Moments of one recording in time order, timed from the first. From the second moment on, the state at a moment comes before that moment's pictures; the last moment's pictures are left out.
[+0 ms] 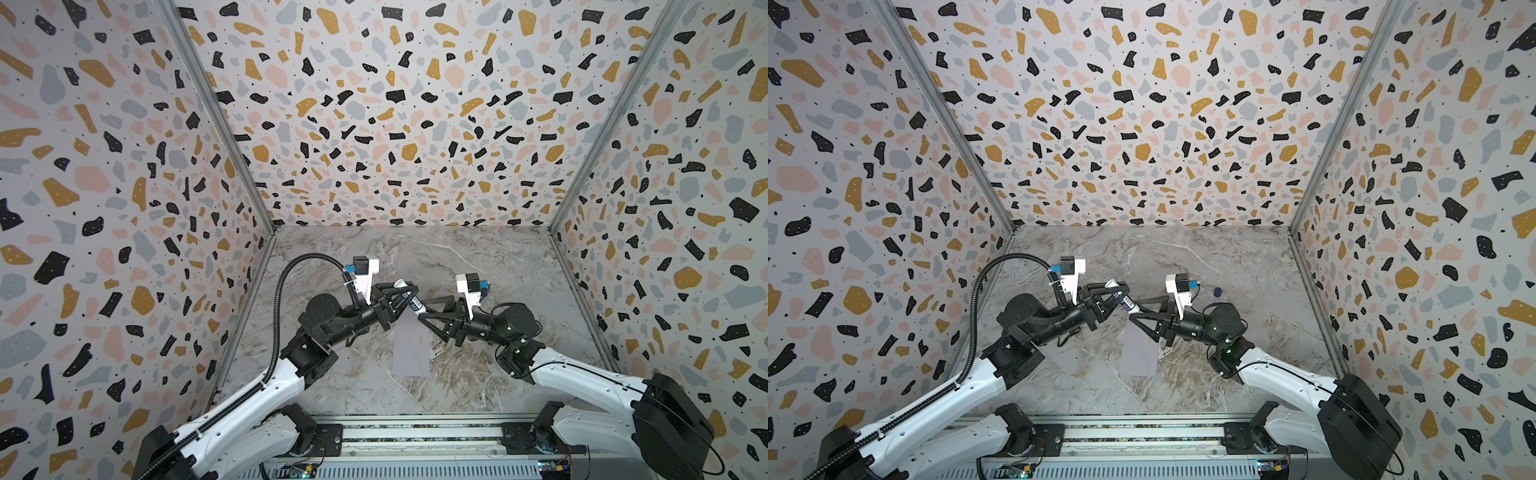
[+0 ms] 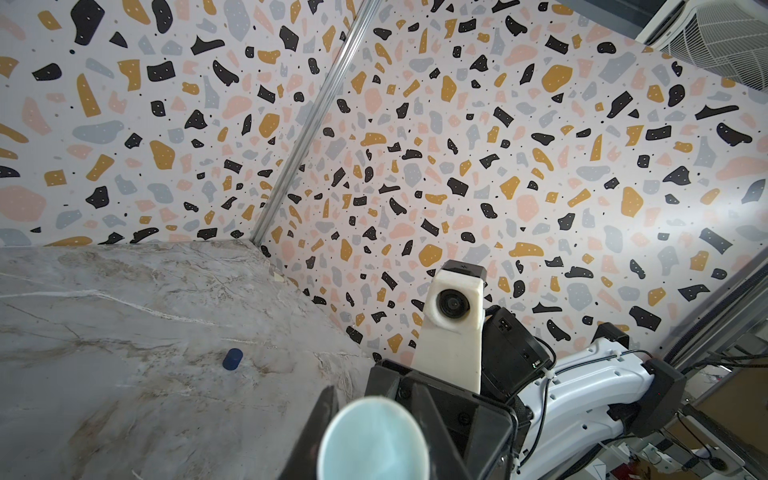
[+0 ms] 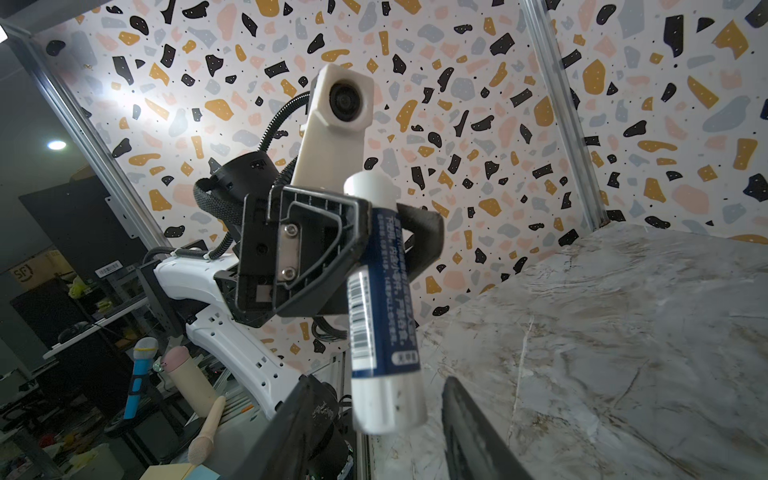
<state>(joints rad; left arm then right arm) -0.69 0.93 0.67 0.42 0.41 -0.65 0.77 1.16 0.52 0.92 -0.63 0.62</state>
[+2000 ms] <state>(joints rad) -0.65 0.97 0.66 0.48 0.27 -0.65 1.34 1.44 0.83 0.80 1.04 -0.78</state>
